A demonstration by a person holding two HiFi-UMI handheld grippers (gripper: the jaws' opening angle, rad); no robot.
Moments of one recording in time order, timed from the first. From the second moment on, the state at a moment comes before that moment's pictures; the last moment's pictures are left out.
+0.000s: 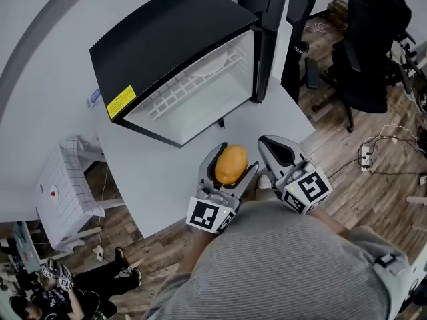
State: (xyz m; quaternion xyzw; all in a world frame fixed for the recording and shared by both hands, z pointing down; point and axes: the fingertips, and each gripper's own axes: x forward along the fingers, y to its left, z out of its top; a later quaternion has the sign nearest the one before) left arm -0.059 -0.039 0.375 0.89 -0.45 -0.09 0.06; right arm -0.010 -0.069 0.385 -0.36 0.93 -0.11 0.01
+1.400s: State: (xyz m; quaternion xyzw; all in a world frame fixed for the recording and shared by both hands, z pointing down) left arm -0.048 -0.067 0.372 0.84 -0.53 -0.11 0.03; right arm 0.000 -0.109 0.396 -0.29 0.95 -0.10 -0.01
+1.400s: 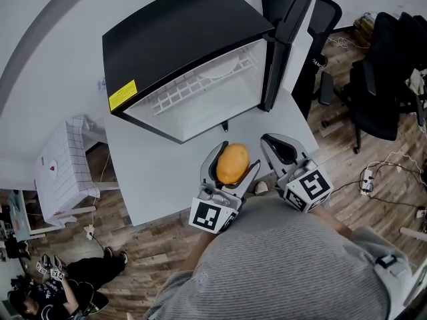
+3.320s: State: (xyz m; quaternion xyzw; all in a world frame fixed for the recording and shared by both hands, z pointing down) left arm -0.116 -0.276 0.383 0.80 -0.57 0.16 -0.07; right arm 0.015 -0.123 0.423 -0.28 0.95 -0.12 -0.01
